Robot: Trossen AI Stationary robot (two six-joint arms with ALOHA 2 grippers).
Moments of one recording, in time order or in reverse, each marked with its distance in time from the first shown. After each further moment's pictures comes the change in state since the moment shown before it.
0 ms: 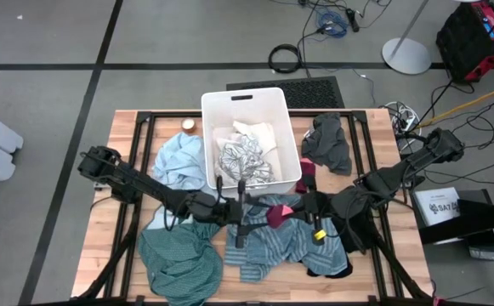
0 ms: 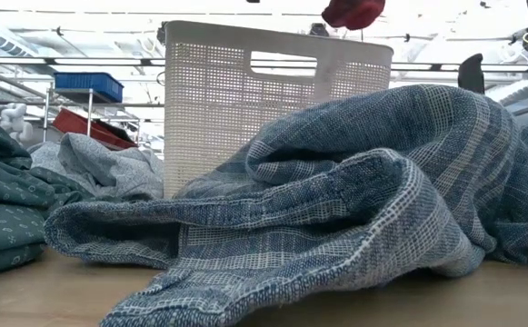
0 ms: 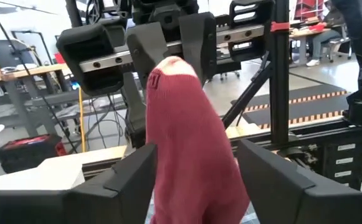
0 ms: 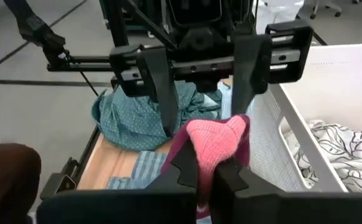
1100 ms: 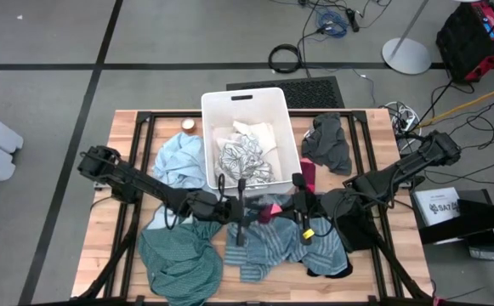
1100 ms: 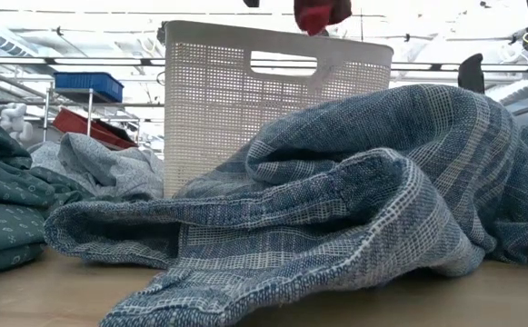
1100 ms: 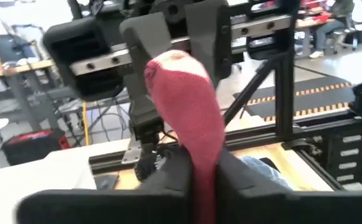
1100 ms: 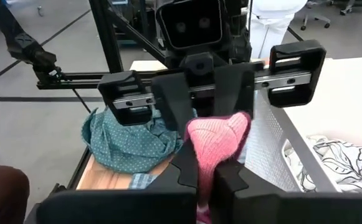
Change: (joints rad) left arm 0.013 -0.007 0.000 -0.040 0.012 0.008; right arm -0.046 0.083 0.000 0.139 -0.010 -0.022
